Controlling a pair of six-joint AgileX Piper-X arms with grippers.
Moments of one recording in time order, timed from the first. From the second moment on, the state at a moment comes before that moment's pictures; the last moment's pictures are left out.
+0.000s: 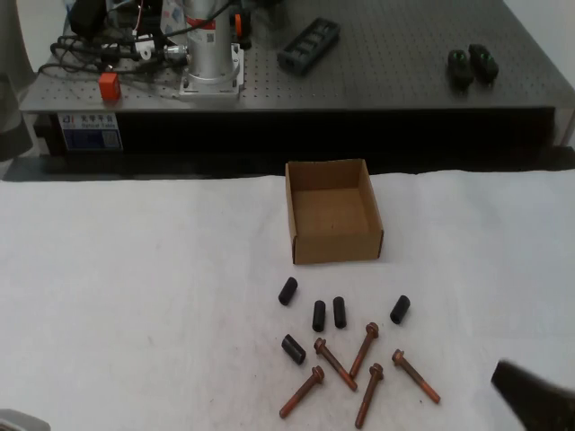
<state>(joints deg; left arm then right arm) -32.9 7.6 -0.2 25.6 1.4 -22.4 -1.9 3.4 0.6 19.6 -22.4 19.7</state>
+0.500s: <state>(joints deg) -32.9 25.5 -8.5 2.7 5.2 -25.2 -1.7 37.9 -18.1 10.2 -28.6 20.1</state>
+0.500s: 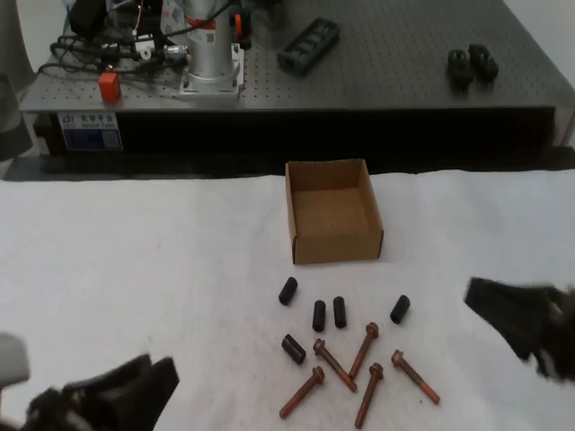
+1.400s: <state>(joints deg) -32.9 58.1 -27.7 10.8 8.0 -11.3 14.9 101.9 -57.6 48.6 2.0 -15.3</state>
